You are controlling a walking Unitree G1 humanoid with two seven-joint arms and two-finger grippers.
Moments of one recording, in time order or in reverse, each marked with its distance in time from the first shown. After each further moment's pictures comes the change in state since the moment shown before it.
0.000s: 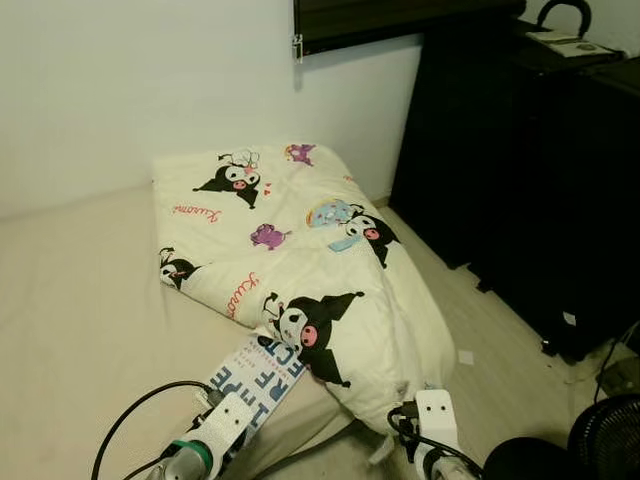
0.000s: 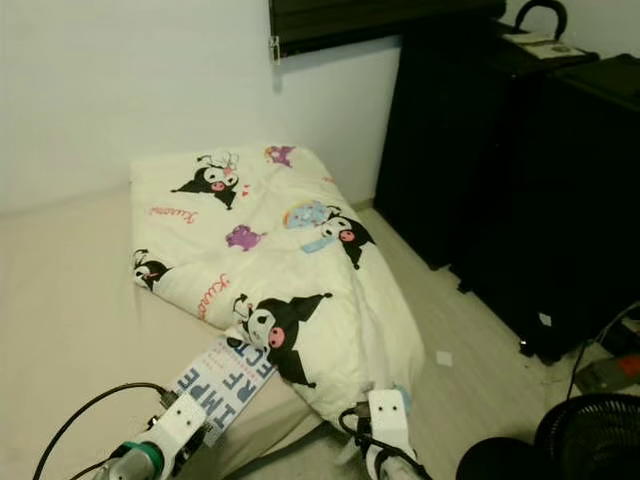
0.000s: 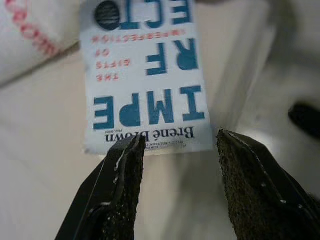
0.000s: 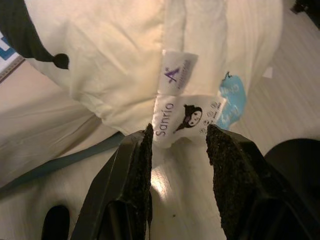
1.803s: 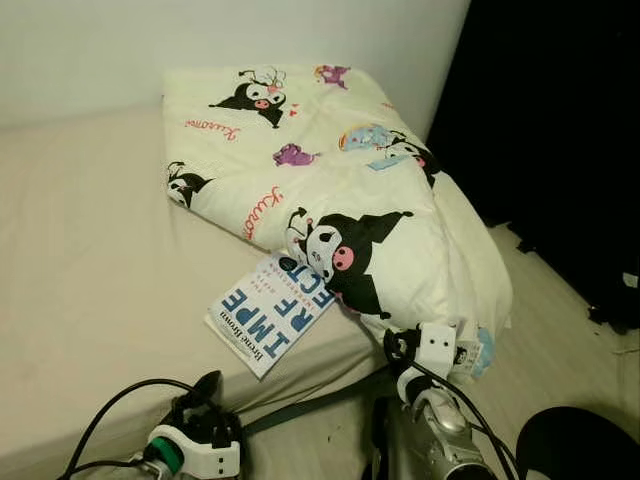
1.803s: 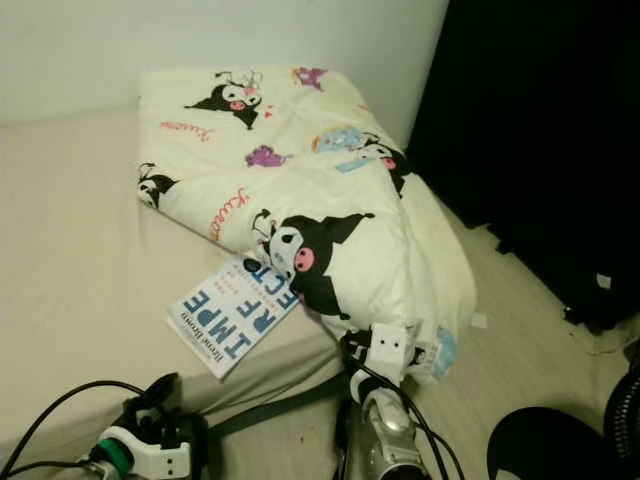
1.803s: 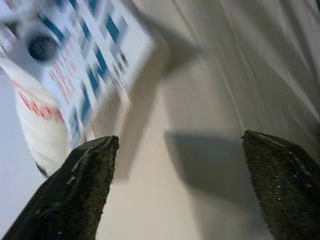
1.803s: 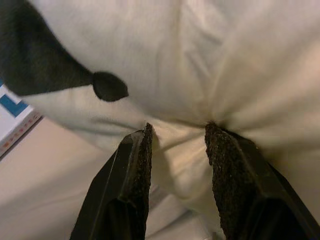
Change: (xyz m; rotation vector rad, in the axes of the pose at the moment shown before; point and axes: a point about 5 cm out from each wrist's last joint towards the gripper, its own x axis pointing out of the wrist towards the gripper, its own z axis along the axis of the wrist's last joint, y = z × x) left arm -0.018 0.023 0.003 0.906 -0.391 0.311; right arm 0.016 0.016 0.095 0.262 -0.367 0.083
